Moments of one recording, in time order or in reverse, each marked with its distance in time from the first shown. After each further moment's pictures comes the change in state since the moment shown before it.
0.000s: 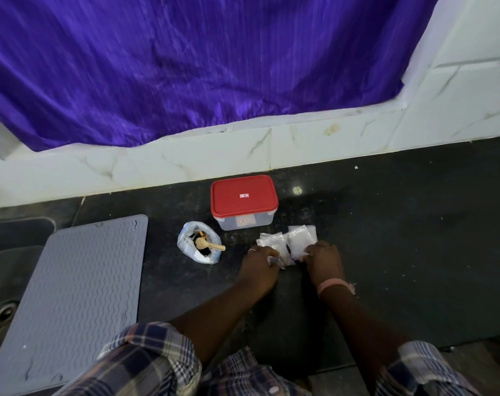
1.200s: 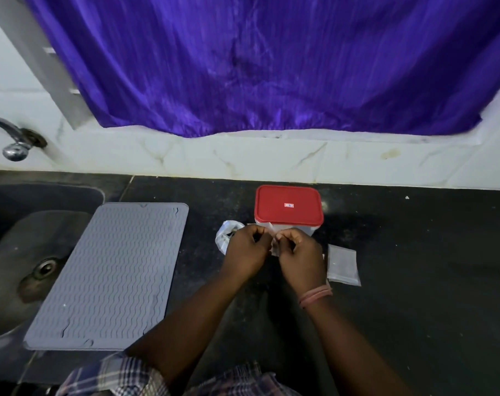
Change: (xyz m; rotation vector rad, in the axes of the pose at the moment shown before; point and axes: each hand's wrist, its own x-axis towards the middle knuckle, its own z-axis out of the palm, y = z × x) left_hand -0.010 -0.023 -0.114 -0.498 0.244 -0.102; right_hand -0.024 -0.177 -0.057 0.751 0.161 -0.202
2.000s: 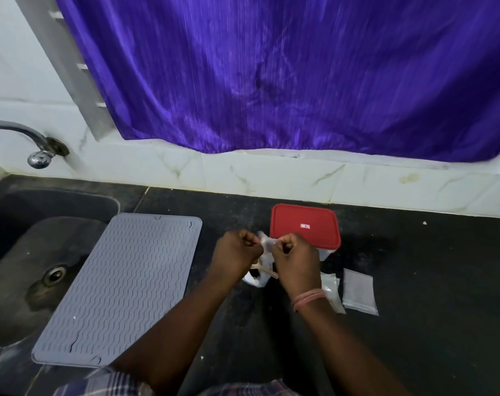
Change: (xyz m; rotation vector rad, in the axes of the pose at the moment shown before) left_hand 0.025 0.004 -0.061 0.148 0.122 -0.060; right_hand 0.028 -0.036 0.035 -0.087 -0.026 0.076
